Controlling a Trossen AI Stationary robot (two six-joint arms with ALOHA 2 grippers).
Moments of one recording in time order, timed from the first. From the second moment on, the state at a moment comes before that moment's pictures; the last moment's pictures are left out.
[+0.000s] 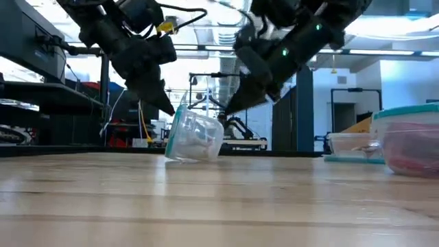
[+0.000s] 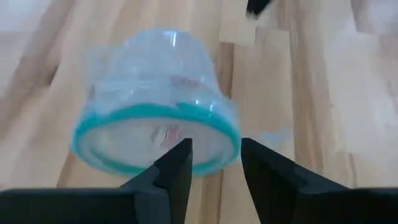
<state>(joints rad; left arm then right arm) 0.18 1.30 0.69 -0.10 0.02 0.01 0.03 1.72 0.98 0.07 0.31 0.21</state>
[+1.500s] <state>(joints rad) 0.18 1.30 0.69 -0.04 0.02 0.00 -0.15 1.92 0.97 0.24 0.07 0.22</state>
